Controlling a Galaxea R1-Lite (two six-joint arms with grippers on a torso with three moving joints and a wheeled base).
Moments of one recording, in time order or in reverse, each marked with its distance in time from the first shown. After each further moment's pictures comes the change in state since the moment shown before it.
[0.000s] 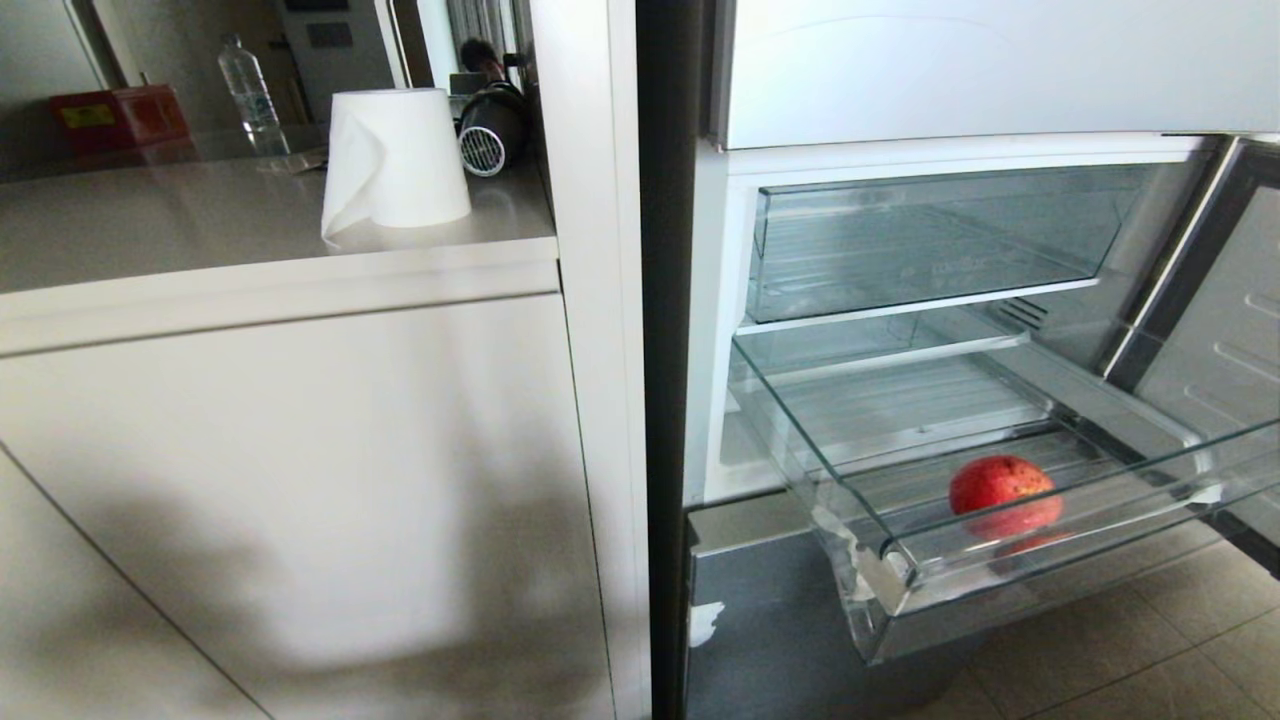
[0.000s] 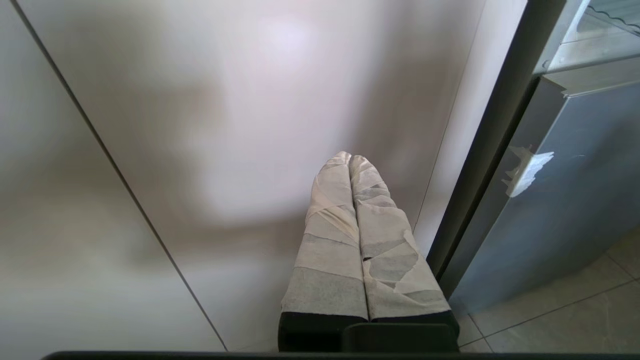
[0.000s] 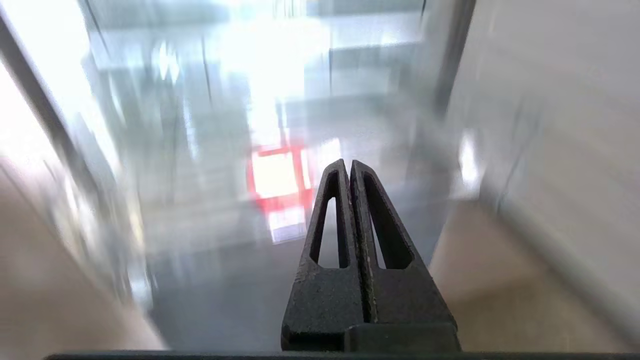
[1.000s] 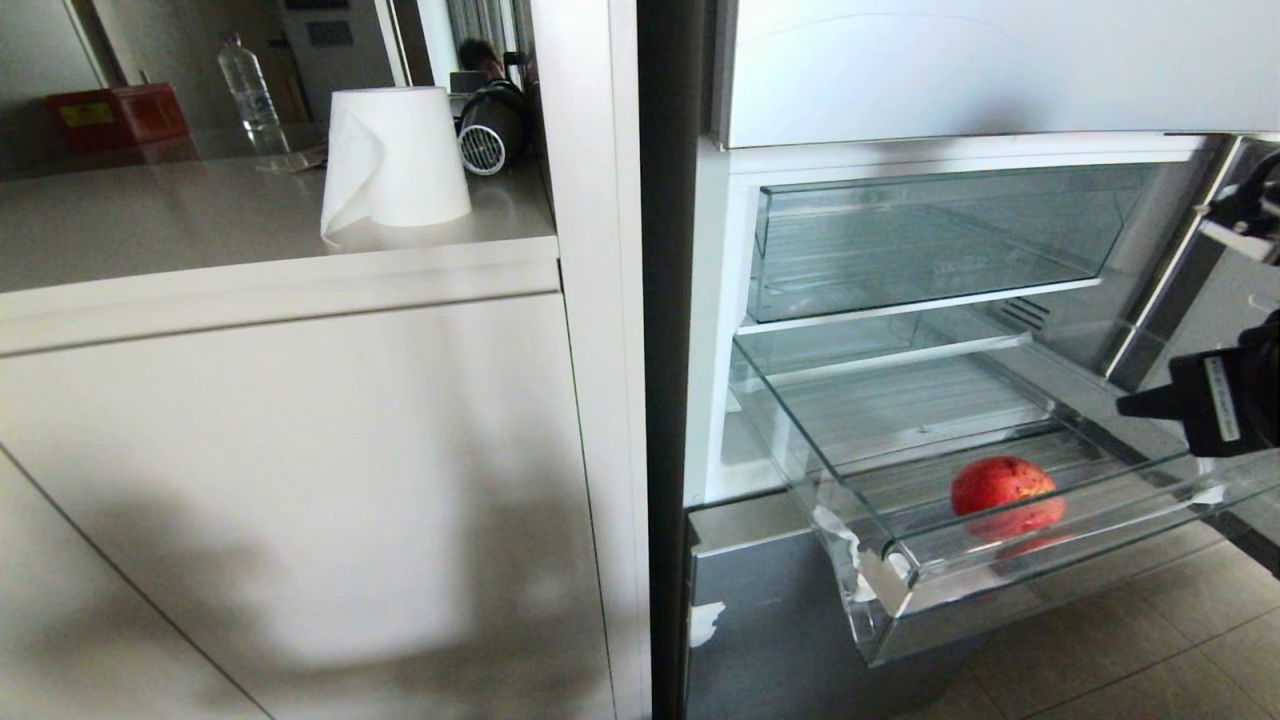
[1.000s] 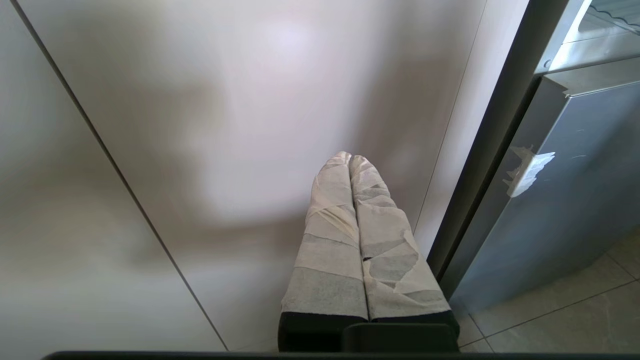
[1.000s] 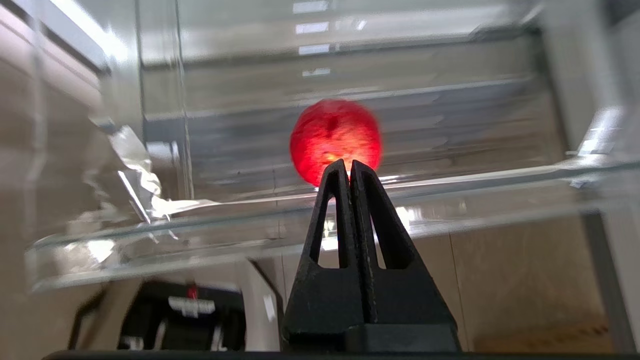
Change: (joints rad) left arm 0.000 0.000 0.000 0.000 0.000 0.000; right arm 0.254 0.905 -0.853 0.724 -0.108 0.025
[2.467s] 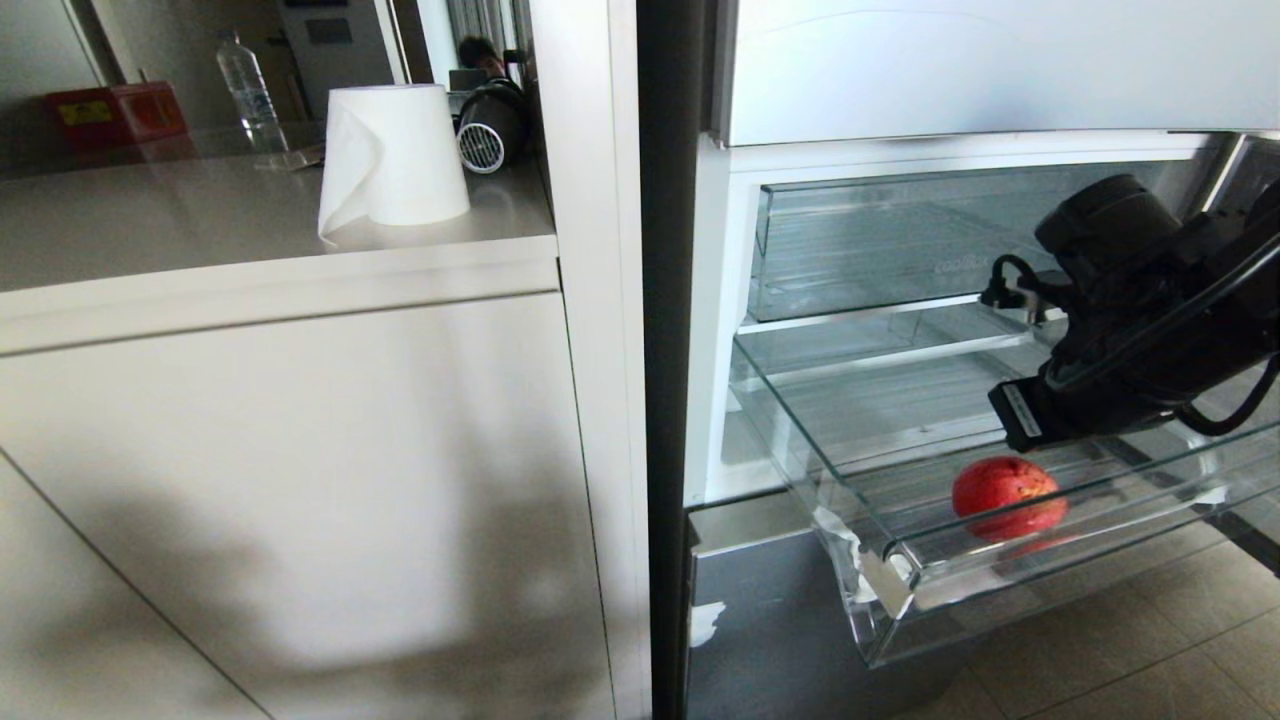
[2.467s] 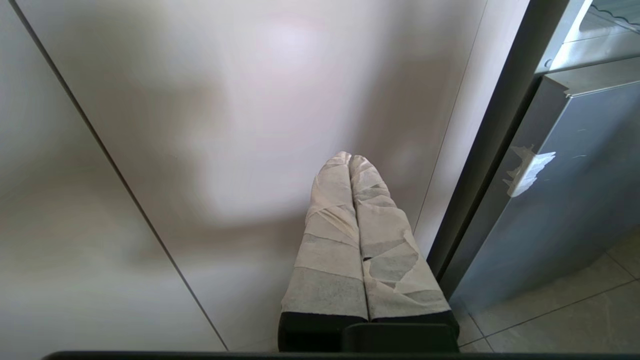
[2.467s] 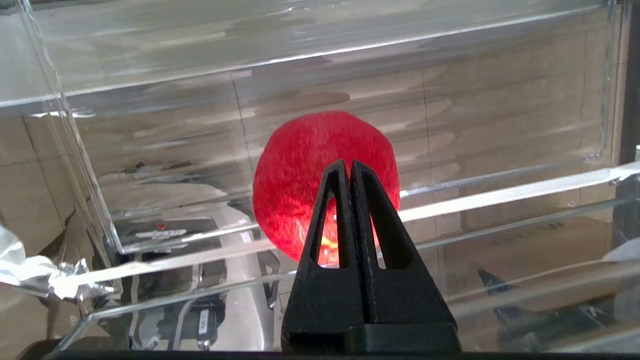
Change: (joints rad) left arm 0.000 0.000 0.000 0.000 0.000 0.000; right arm -0.008 0.418 -0.288 0.213 -0.083 0.035
